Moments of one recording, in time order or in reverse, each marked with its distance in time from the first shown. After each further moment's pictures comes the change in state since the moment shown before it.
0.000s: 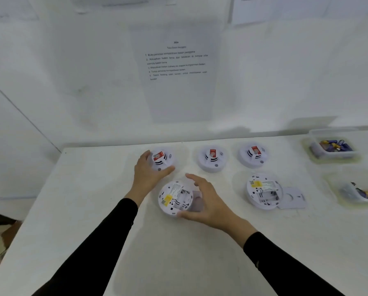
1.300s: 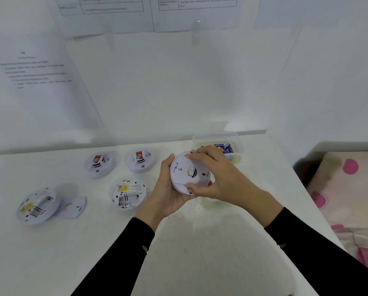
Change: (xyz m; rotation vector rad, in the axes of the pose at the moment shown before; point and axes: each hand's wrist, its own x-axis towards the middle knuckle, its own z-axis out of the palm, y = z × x) left_hand -0.177 0.231 0.334 -1.133 -0.727 -0.243; right_hand -0.139 0.108 -0.359 -0.349 0.133 -0.250
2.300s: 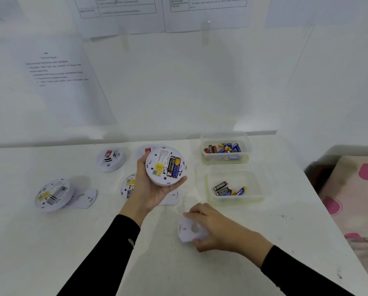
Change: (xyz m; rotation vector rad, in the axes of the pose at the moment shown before) left_hand -0.017 0.019 -0.043 -0.150 0.198 0.144; right_hand -0.074 0.008 0.074 -0.005 -0.530 0.065
